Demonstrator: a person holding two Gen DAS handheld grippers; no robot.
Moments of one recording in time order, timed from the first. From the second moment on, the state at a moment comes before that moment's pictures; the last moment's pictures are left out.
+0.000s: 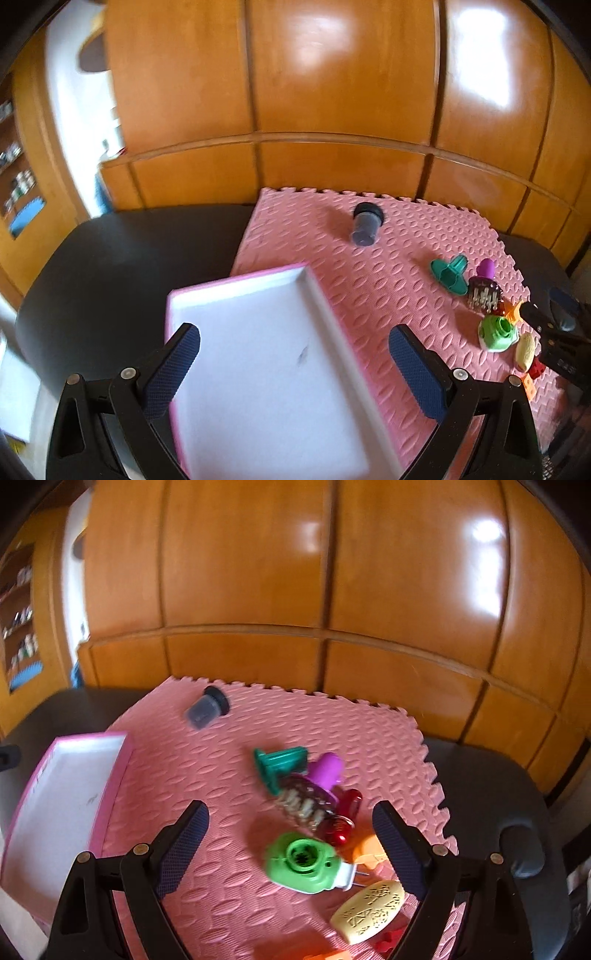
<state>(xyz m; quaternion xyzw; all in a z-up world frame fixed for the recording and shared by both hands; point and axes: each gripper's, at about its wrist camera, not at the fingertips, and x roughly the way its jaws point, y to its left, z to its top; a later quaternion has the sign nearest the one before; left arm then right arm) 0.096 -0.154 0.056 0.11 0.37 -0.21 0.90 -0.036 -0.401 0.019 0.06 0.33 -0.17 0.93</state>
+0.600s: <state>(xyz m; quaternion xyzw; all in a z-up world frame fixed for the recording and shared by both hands) 0.209 -0.317 0.009 0.22 0.39 -0.24 0.86 -0.046 -0.457 0.019 0.18 0.33 -0.18 0.91</state>
